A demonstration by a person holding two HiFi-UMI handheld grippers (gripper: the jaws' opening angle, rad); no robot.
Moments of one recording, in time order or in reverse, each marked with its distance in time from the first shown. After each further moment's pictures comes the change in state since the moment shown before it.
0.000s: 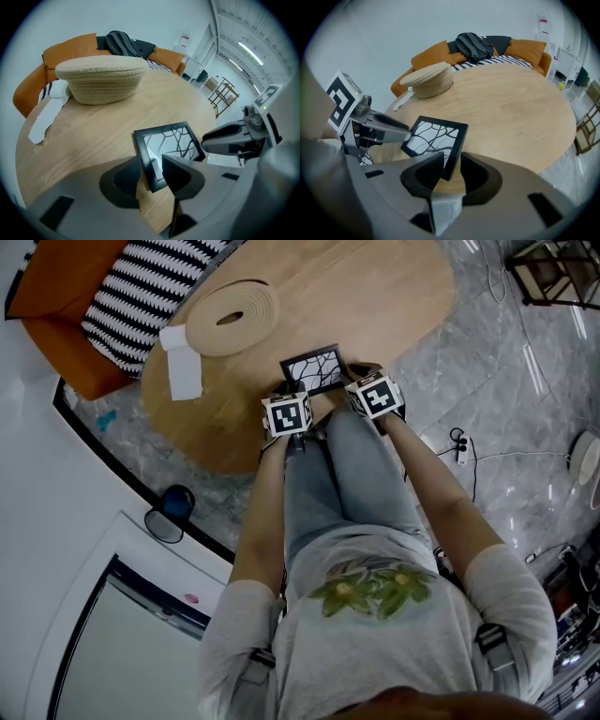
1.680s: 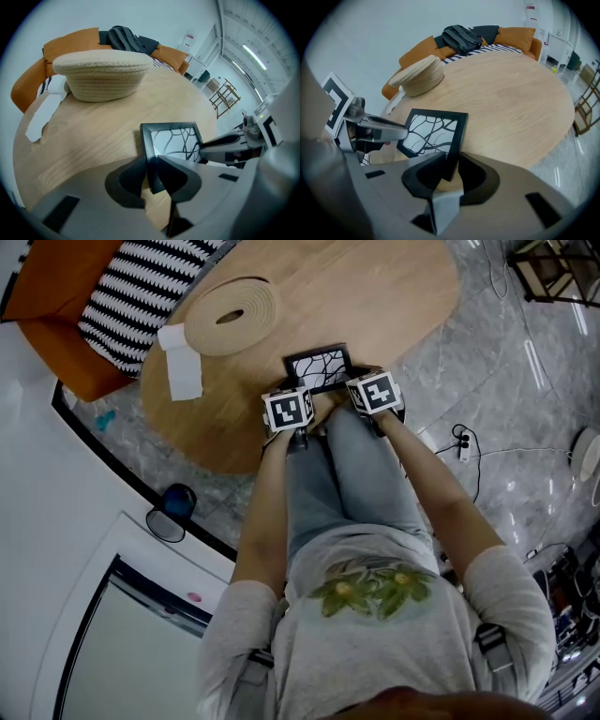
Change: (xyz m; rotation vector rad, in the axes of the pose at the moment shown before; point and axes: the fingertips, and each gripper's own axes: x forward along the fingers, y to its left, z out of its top) left arm 0.004 0.004 0.001 -0.046 0.044 -0.009; right arm 0.010 0.000 -0.017 0.148 0.083 -0.016
